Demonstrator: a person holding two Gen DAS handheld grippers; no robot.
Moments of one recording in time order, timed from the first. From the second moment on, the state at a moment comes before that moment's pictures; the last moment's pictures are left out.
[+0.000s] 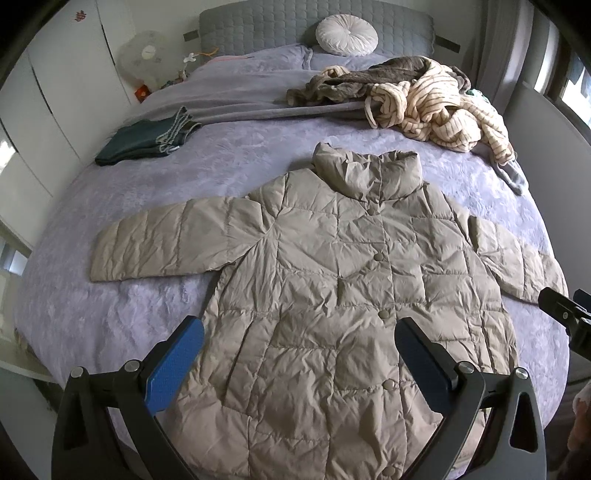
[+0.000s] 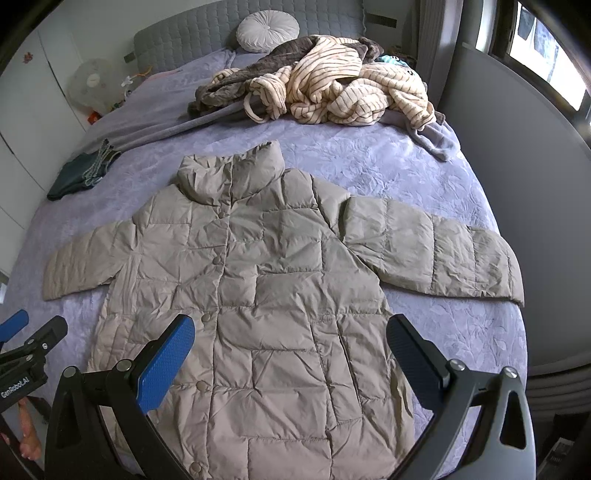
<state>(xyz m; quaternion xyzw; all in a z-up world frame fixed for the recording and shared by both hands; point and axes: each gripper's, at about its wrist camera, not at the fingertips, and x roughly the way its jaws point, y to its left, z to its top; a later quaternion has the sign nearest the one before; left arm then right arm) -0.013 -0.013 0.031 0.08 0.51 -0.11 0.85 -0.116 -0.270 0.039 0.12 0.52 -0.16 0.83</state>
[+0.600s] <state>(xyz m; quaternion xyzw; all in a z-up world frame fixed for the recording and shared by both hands) -0.013 -0.009 0.030 0.08 0.51 -0.11 0.85 -0.117 -0.270 0.040 0.12 0.51 -0.16 0.83</state>
